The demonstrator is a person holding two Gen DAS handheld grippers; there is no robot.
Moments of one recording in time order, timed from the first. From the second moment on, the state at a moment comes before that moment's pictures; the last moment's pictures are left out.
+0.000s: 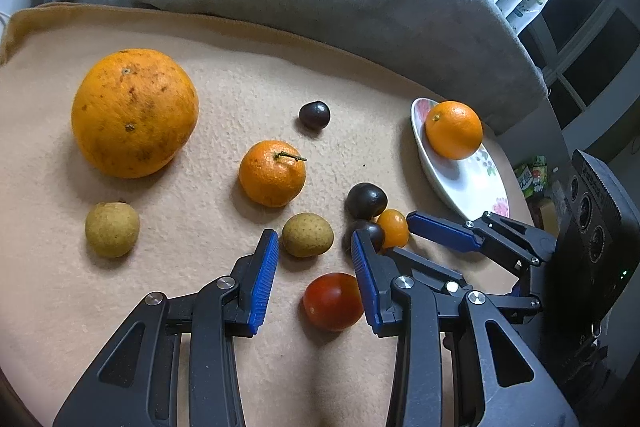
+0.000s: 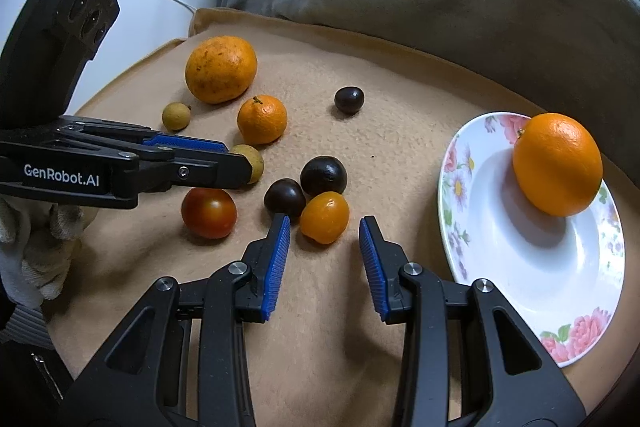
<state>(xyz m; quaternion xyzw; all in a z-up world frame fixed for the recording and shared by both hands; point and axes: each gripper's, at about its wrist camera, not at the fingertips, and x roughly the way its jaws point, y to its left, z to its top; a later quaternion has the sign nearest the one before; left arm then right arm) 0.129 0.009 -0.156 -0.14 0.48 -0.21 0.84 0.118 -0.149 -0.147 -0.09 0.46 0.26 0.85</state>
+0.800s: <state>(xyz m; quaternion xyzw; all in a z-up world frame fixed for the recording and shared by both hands) 0.130 0.011 -0.159 -0.14 0.48 -0.20 0.84 0.118 -0.144 -0.149 -0.10 0.45 0.26 0.85</state>
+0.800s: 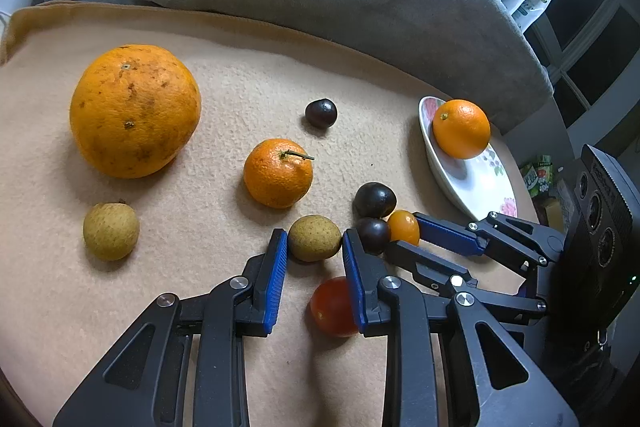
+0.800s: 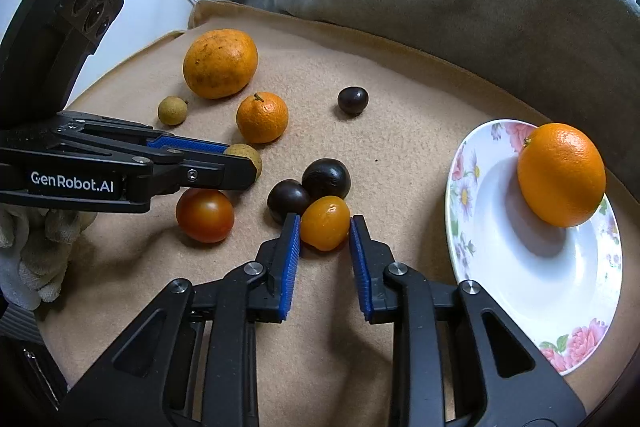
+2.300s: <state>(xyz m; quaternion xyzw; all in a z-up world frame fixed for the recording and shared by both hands) 0.125 -0.095 -0.106 -0.06 0.42 -0.26 0.87 0.092 -0.293 -0.107 0.00 0.43 0.16 0.89</state>
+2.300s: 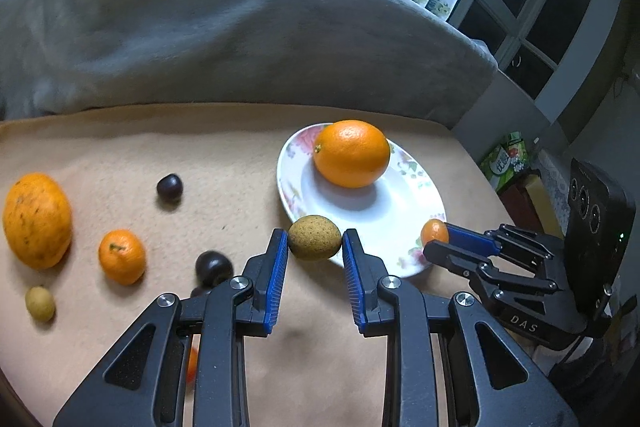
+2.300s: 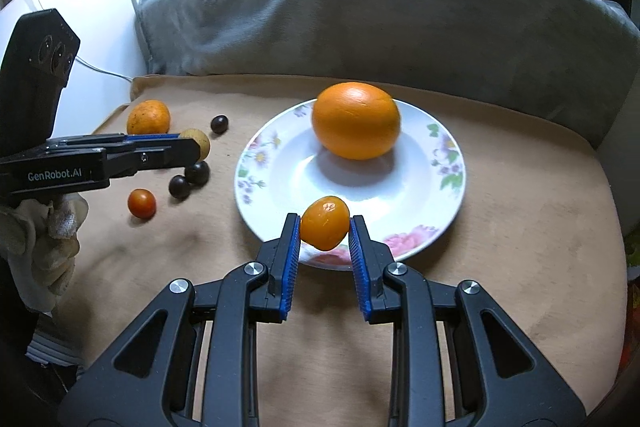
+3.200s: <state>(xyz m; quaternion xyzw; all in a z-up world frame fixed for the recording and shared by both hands) 0.140 -0.124 -0.102 -0.04 0.42 -0.26 0.87 0.093 -0.302 -0.103 -0.01 0.42 0.15 0.90</state>
